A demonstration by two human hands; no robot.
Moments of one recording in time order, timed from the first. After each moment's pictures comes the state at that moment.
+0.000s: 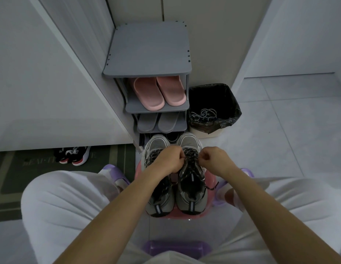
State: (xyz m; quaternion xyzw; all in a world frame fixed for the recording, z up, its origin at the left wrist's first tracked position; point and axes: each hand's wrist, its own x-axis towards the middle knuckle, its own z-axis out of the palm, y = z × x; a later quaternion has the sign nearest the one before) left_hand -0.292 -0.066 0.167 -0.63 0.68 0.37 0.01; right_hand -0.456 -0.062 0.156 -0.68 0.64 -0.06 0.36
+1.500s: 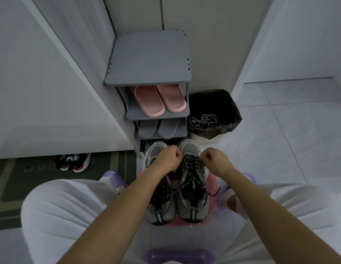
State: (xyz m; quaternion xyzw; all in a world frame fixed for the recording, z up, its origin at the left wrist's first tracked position) left_hand -0.285 -0.086 0.153 -0.66 0.63 0.41 -0.04; right_hand -0.461 -0.081 0.128 -0.63 0.66 -0.10 0.40
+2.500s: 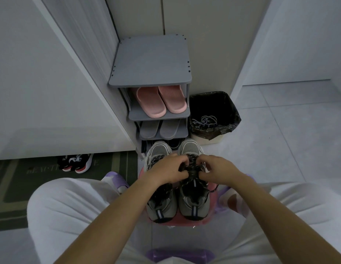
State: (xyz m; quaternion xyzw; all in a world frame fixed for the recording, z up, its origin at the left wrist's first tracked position) left_hand -0.272 -0.060 0.155 -0.53 0.76 0.36 0.02; right_hand -0.468 -0.056 0.149 -0.76 0.56 0.00 0.32
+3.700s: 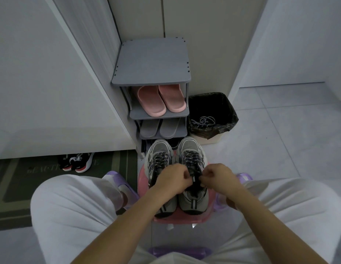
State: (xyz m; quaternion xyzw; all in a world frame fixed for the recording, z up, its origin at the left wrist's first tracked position) left_hand -0.291 -0.010 0.172 -0.61 0.71 0.35 -0.01; right_hand -0.455 -0.009 0.170 -0.61 0.66 -0.07 0.43
